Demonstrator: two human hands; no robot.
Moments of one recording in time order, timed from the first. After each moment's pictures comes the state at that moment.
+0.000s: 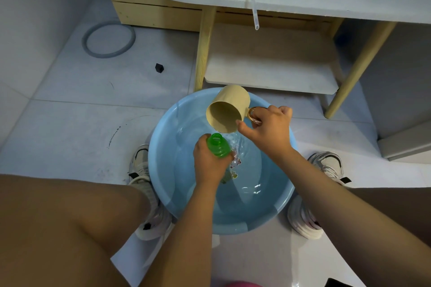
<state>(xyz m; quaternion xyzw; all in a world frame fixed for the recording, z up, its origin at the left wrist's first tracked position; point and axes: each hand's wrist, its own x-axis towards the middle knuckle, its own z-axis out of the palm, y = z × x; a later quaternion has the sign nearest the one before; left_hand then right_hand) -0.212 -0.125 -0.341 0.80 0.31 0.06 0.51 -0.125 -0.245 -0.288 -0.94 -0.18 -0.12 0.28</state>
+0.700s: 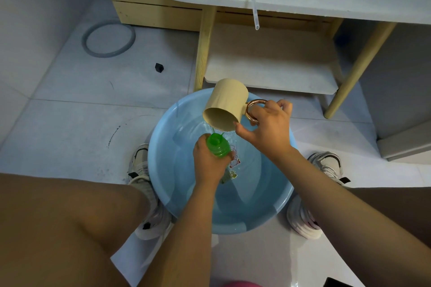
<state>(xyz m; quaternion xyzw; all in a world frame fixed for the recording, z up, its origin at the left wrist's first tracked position) -0.212 -0.125 -0.341 0.80 0.32 0.05 0.51 -0.124 -0.243 -0.287 -0.91 -0.24 -0.25 0.21</state>
